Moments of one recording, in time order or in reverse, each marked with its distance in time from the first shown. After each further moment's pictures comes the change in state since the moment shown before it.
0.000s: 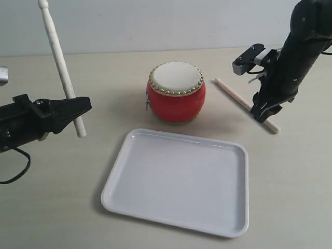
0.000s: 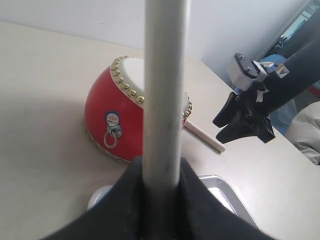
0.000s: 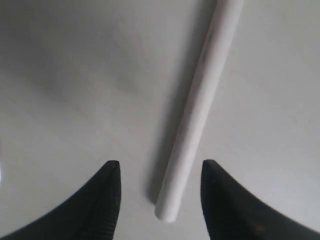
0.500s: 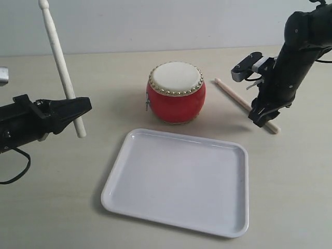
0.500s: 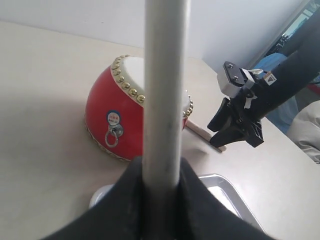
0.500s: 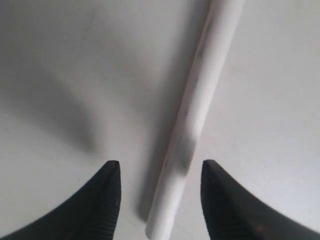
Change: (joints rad) left arm 0.000 0.000 0.000 0.000 0.004 0.006; right arm 0.000 0.051 -0.008 -0.030 -0.032 0.041
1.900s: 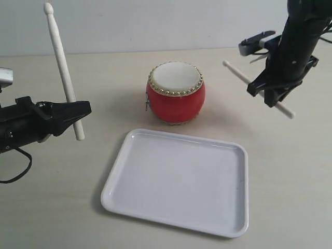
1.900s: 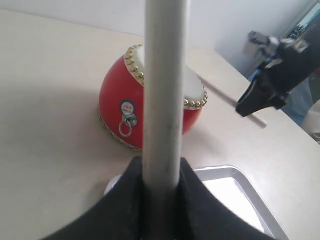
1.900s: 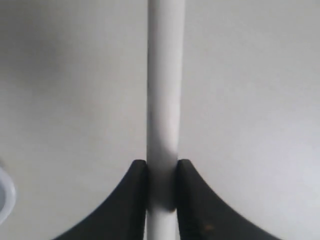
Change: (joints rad) left arm 0.000 0.000 -0.018 0.014 0.074 -0.011; right arm -0.001 -0.039 -0.147 -0.058 0.225 0.299
